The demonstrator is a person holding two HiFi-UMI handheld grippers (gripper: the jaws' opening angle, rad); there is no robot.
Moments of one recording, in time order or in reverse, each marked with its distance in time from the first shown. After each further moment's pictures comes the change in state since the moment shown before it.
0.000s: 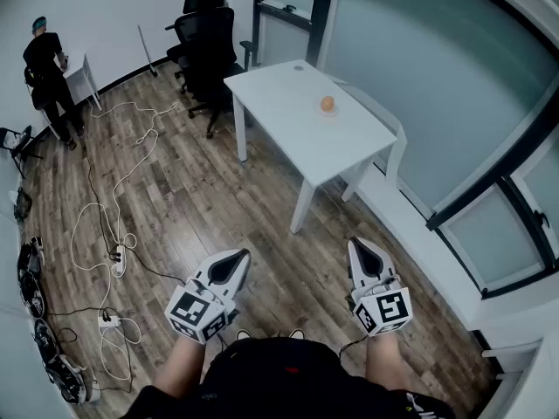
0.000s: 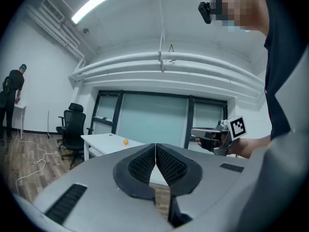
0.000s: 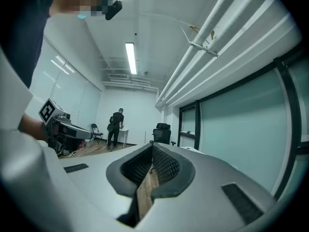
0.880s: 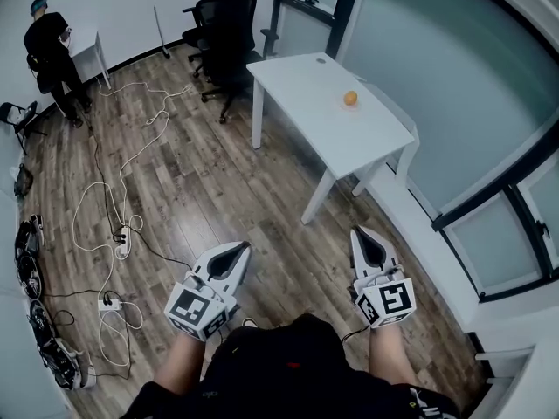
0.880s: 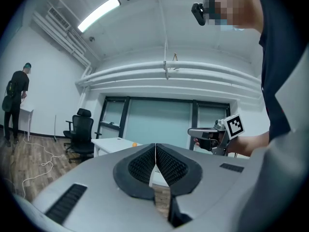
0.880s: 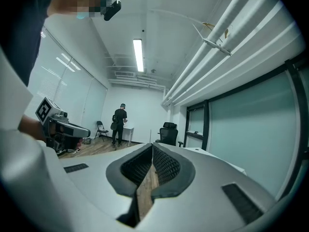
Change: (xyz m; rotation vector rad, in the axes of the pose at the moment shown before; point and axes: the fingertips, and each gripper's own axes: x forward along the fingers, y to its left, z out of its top) left arm -0.086 0.055 0.002 0.006 -0.057 0.060; right arm 0.045 0.091 0.012 -0.045 0.020 0.050
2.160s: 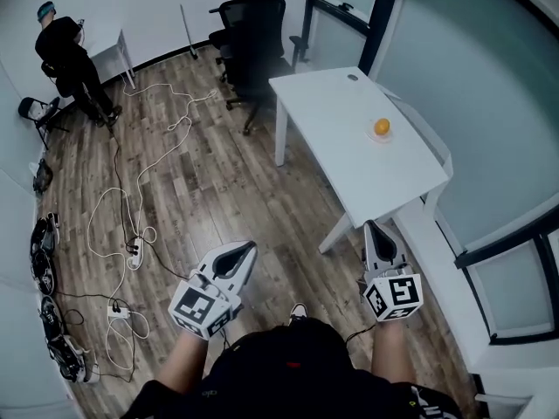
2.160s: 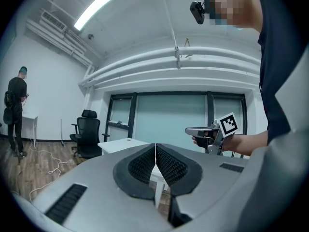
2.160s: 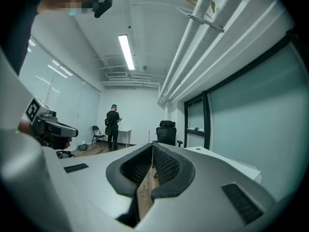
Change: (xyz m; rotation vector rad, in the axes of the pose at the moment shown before) left arm 0.175 0.125 0.020 0.050 0.048 0.091; right arm 0.206 -0.151 -0.033 0.095 0.000 0.015
